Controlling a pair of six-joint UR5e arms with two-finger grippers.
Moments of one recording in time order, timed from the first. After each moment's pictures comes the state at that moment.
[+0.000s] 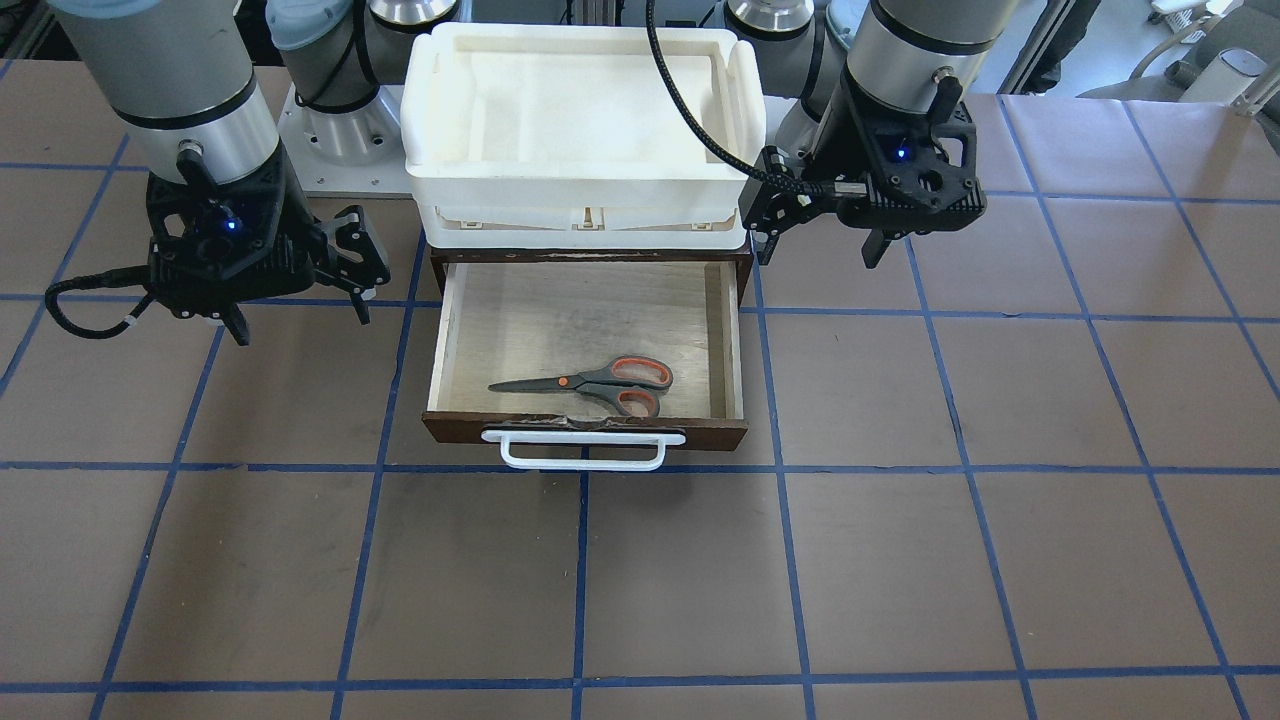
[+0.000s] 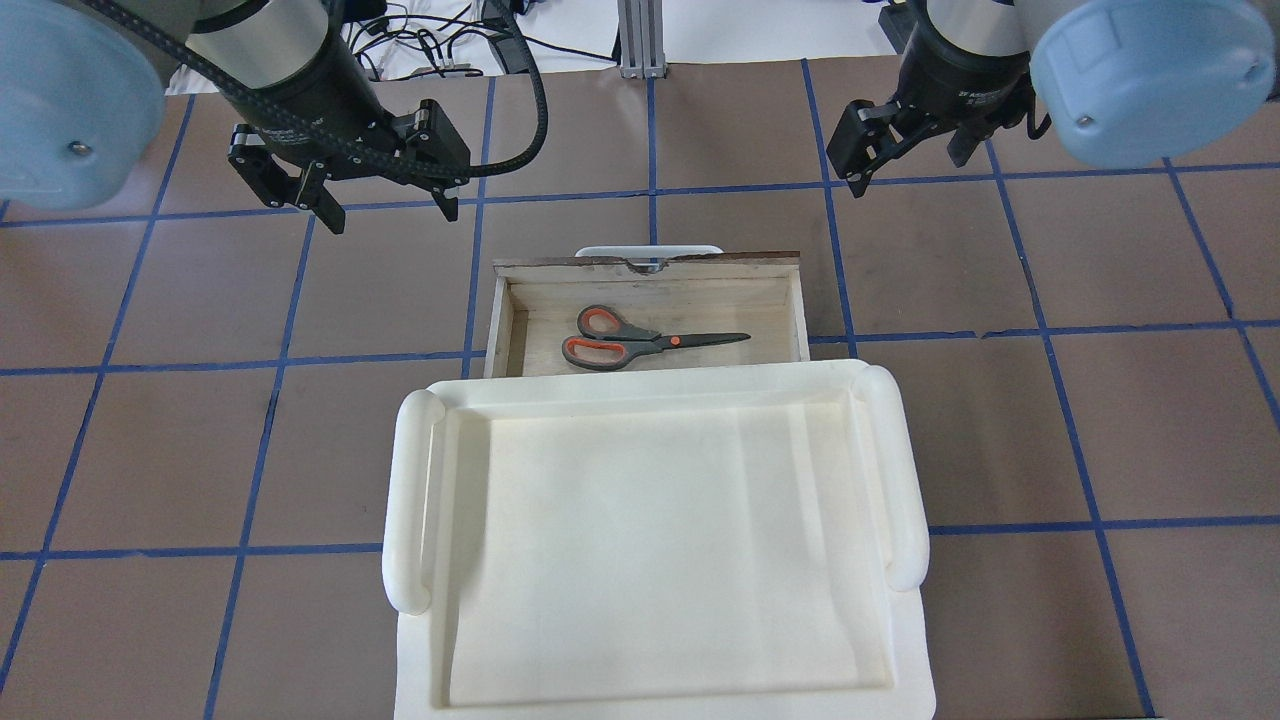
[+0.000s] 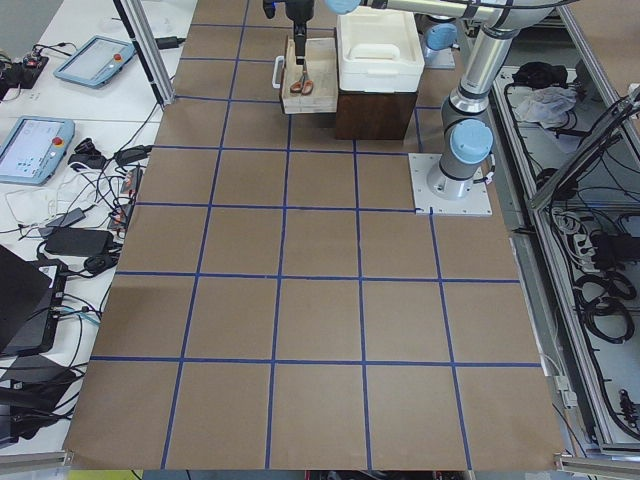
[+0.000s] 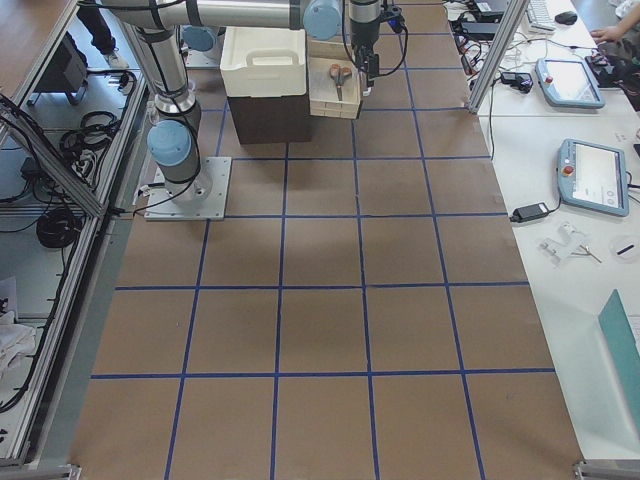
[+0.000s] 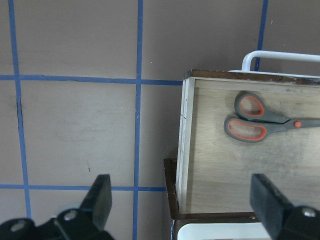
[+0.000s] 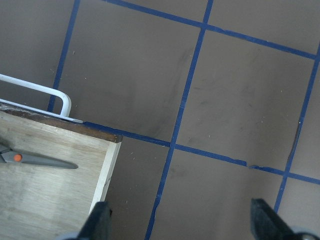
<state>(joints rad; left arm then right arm) -1.65 -1.61 -1.49 -1.56 1.52 -0.12 1.61 -1.49 1.54 -1.73 -1.59 -0.23</state>
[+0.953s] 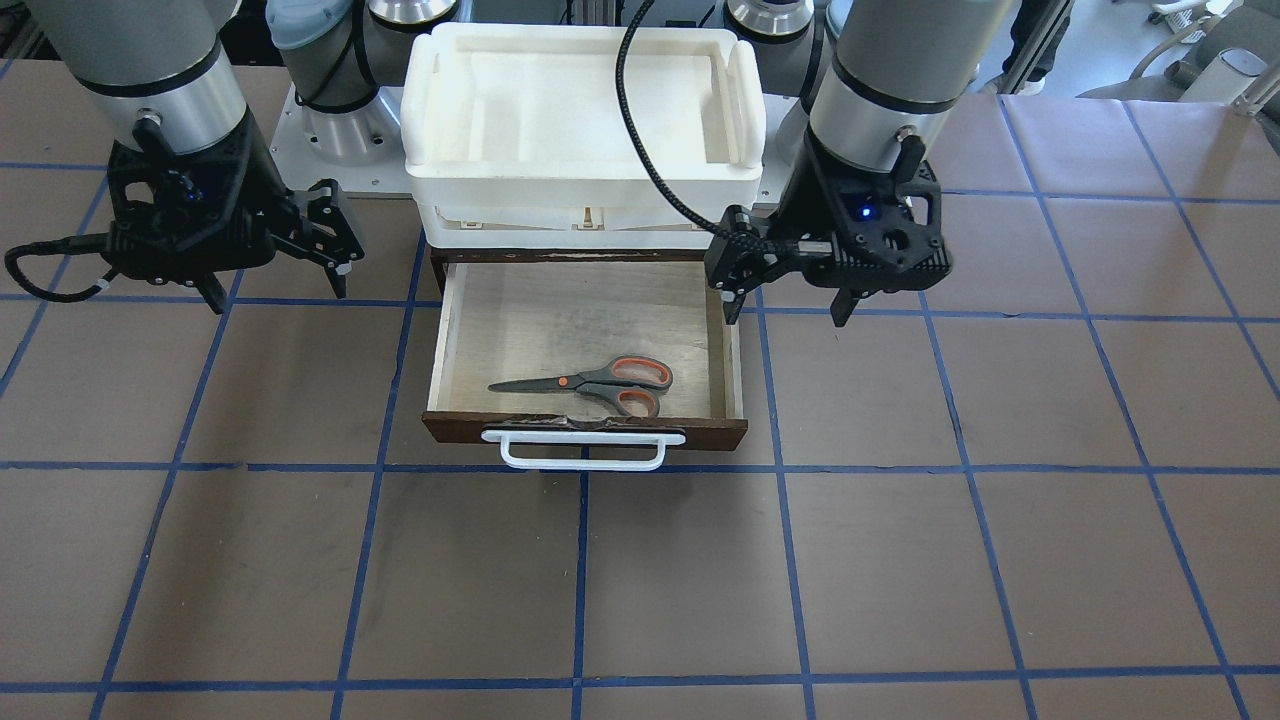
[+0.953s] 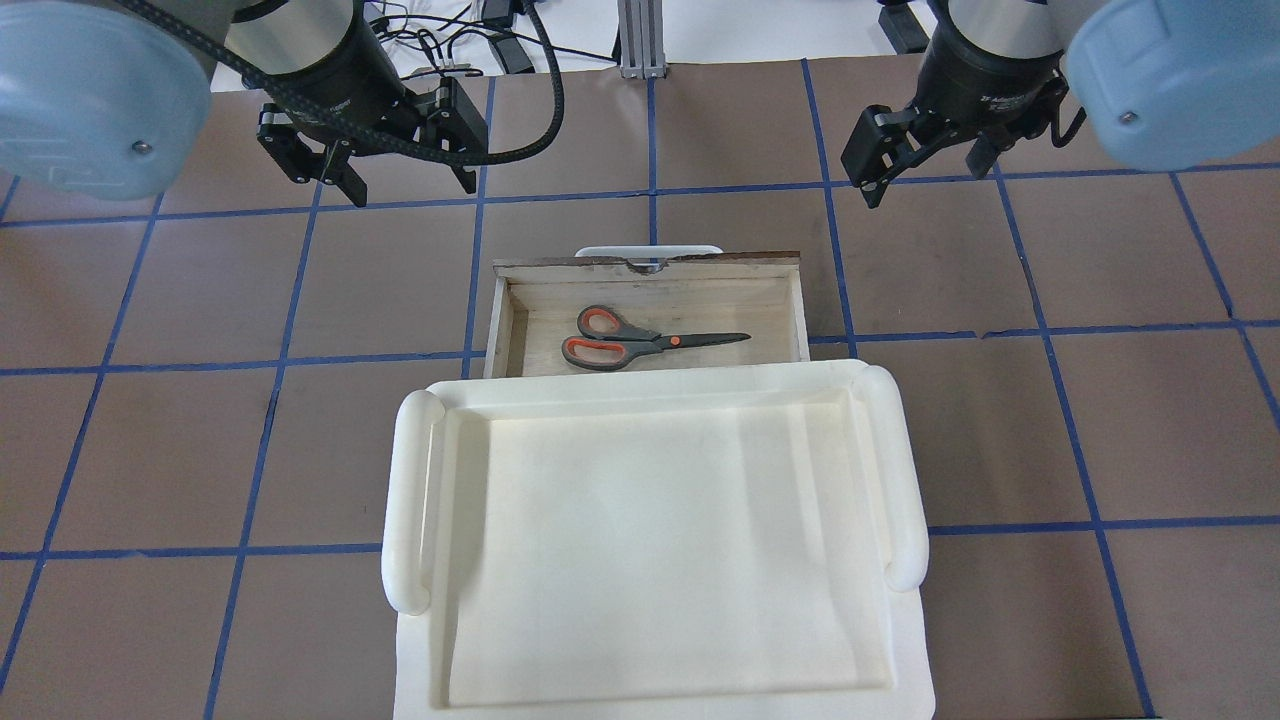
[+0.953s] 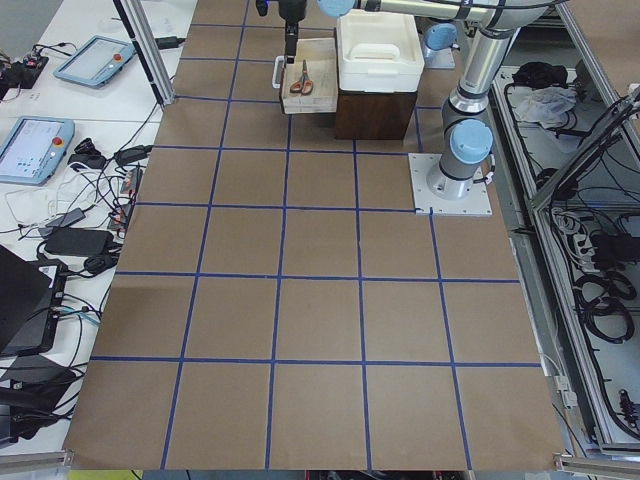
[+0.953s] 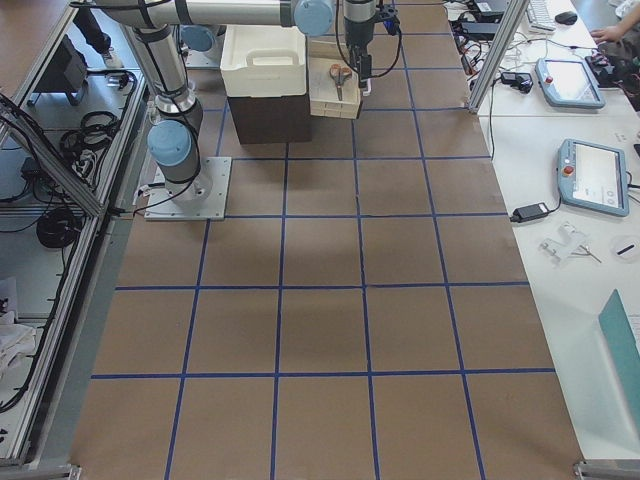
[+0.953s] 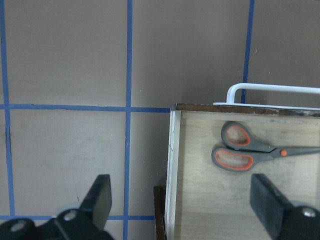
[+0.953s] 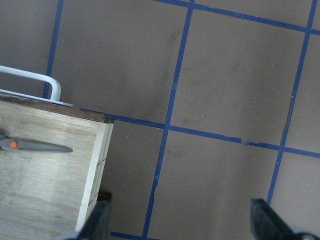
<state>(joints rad) -1.70 -1.70 -1.47 -1.41 1.51 -0.19 1.56 -1.52 1.54 -1.66 -1.58 -0.20</state>
